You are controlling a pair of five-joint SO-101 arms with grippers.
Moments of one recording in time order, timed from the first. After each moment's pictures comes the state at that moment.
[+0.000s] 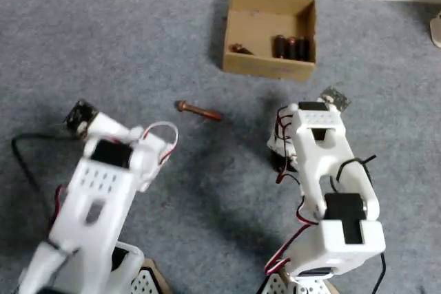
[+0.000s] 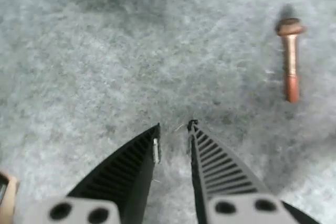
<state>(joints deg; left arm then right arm) 8.5 -34.0 42.8 71.6 78.7 -6.7 2.6 28.8 62.9 -38.5</state>
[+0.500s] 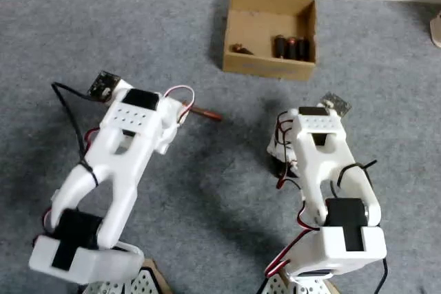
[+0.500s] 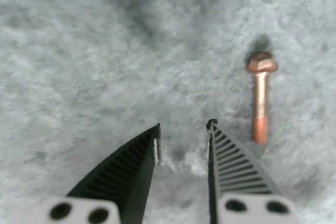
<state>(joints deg) 8.5 -5.1 25.5 61.3 83.2 -6.7 1.5 32.1 62.9 -38.5</state>
